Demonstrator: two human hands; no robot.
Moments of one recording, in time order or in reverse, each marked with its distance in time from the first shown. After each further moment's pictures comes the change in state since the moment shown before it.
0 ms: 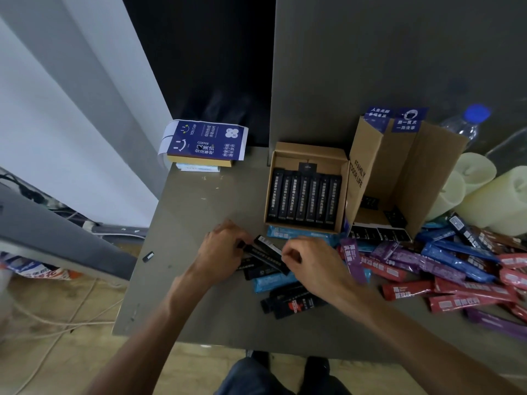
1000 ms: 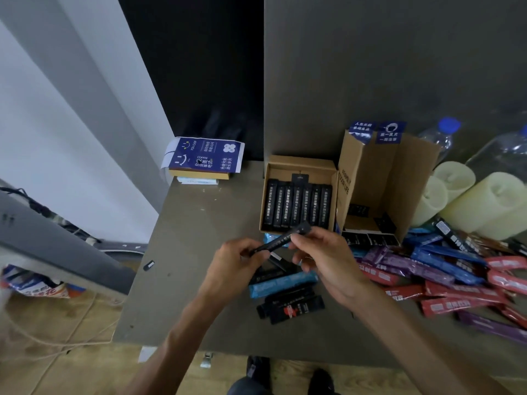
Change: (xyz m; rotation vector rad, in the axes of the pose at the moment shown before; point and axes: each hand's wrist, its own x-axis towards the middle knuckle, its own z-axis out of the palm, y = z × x) left_hand -0.037 0.049 0.002 -0.485 0.162 -0.011; right_hand -0.018 -0.002 -0.030 1.186 0.088 0.292
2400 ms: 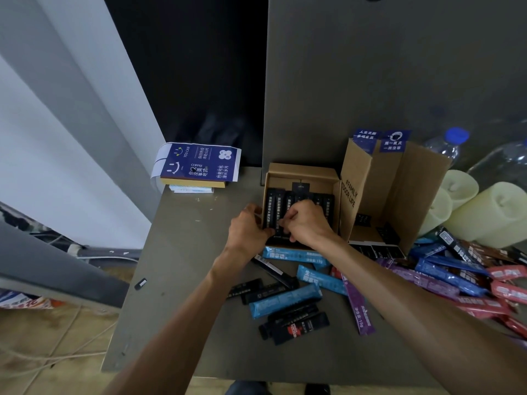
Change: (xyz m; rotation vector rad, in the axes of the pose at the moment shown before) left_hand 0.109 0.005 0.016 0.109 0.031 -0.130; right_hand 0.114 -0.023 0.017 -0.842 0.116 0.012
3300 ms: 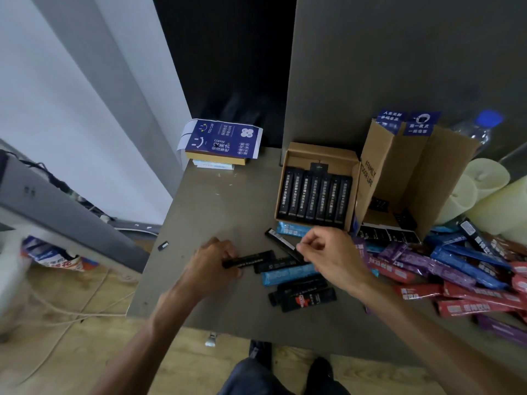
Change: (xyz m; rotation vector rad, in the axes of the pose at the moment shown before) left_hand -0.106 -0.092 -0.050 0.373 -0.123 -0.021; right_hand -0.099 0.040 0.011 0.003 -0.042 -0.212
